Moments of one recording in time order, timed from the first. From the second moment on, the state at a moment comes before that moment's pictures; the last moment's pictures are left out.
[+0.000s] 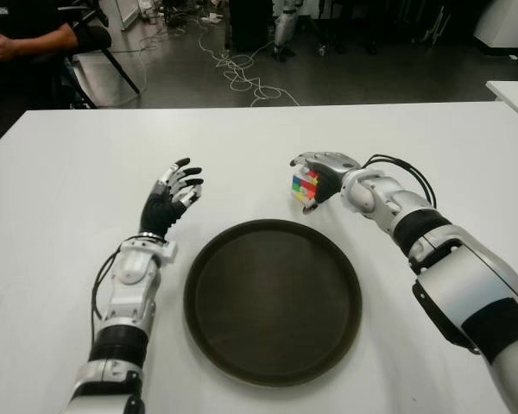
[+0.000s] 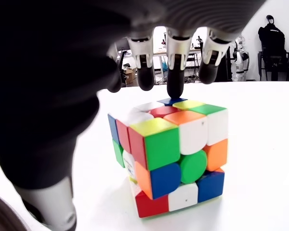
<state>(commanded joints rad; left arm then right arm) -0.33 0.08 0.10 0.60 -0.10 -0.35 -0.19 -0.99 -0.17 0.61 1.36 -0.74 -0.31 -0.01</state>
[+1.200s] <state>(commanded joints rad) -0.33 0.08 0.10 0.60 -0.09 -0.35 -0.19 -1.02 -0.19 0.69 1.33 -0.80 -0.36 -0.10</state>
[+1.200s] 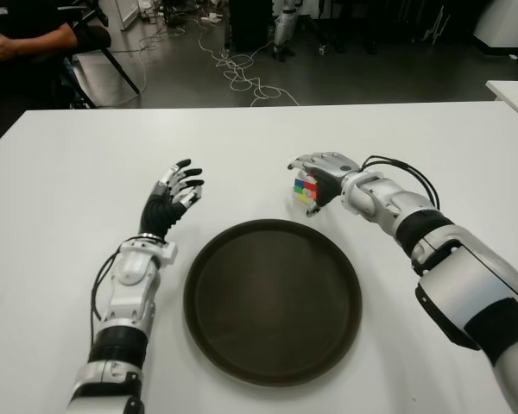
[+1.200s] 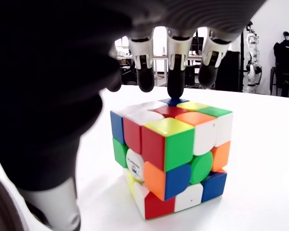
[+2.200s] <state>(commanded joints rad) -0.33 0.08 0.10 0.59 -0.10 -0.34 -0.18 -1.02 -0.20 0.64 1.35 -0.77 -0.31 -0.06</state>
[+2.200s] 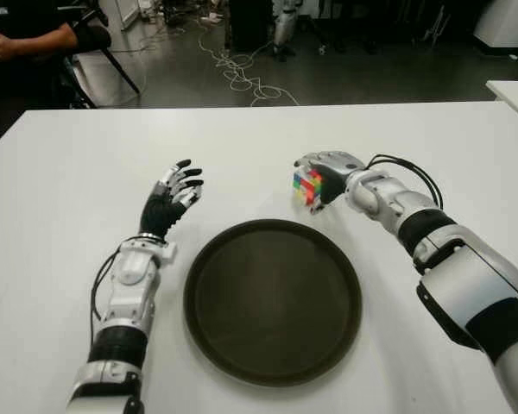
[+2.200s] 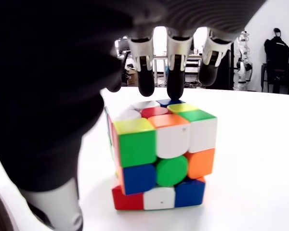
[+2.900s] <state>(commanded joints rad) -0.33 0.08 0.10 0.59 -0.10 -0.35 -0.19 -1.02 -0.21 0.62 1.34 -0.77 -0.34 -0.07</state>
